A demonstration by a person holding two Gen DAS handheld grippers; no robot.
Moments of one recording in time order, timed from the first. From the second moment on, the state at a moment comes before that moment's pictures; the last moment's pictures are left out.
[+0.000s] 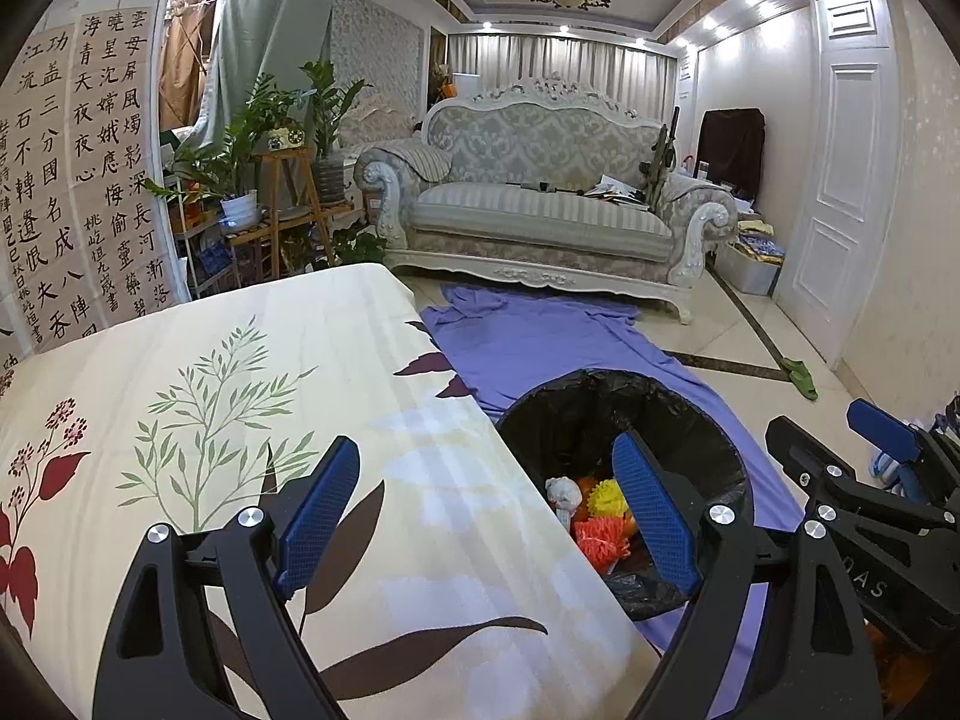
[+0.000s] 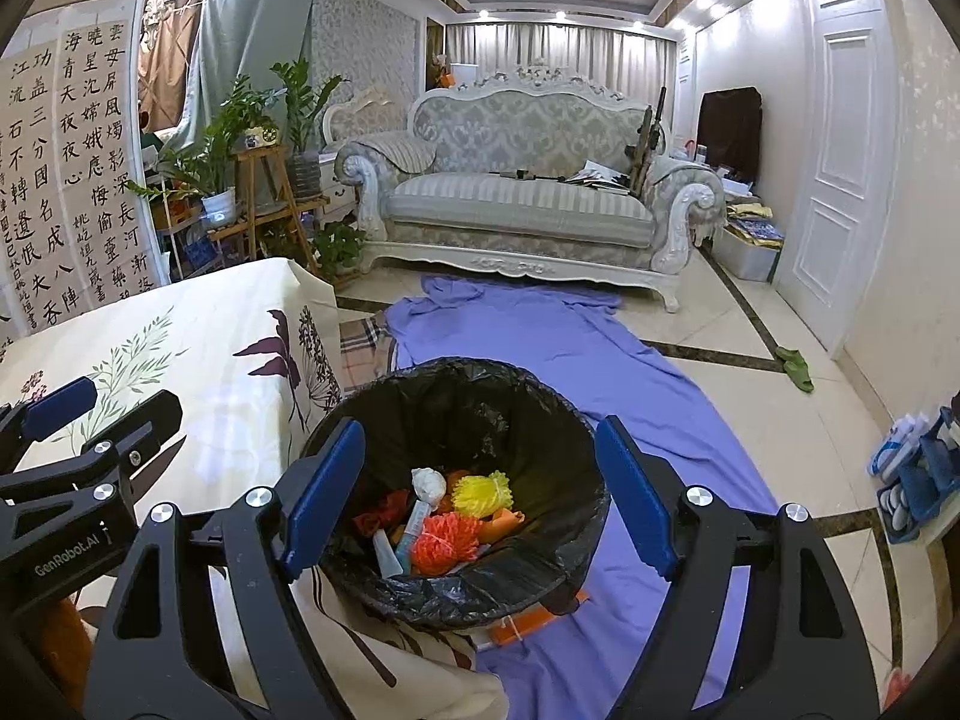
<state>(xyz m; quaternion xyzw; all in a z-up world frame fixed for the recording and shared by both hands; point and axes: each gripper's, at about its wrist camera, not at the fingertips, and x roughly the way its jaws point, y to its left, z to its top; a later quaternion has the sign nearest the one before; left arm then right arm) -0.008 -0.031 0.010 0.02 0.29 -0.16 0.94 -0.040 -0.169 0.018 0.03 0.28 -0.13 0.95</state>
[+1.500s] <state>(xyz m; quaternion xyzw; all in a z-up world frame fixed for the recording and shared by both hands) -0.010 -0.031 0.010 0.02 0.29 -0.16 0.94 -0.041 -0.170 0.018 0.03 0.28 -0.13 0.95</state>
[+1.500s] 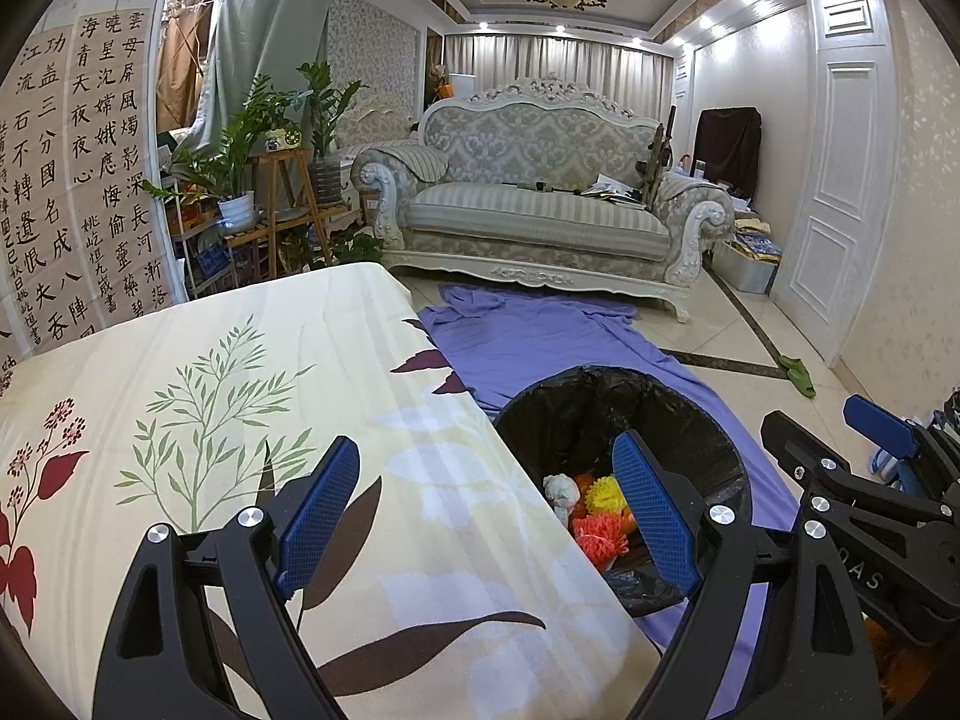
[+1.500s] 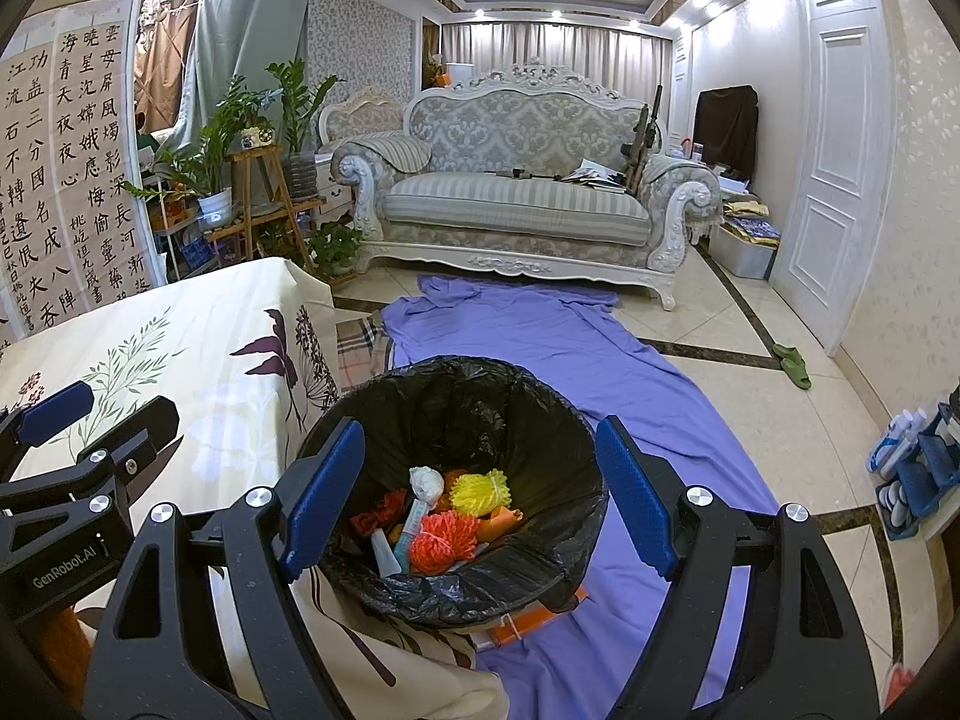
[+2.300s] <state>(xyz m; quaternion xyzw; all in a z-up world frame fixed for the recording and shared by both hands) -0.012 -0.032 0.010 0.03 0.29 -0.16 0.94 -0.041 -0.170 0.018 0.03 0.29 -0.14 0.95</state>
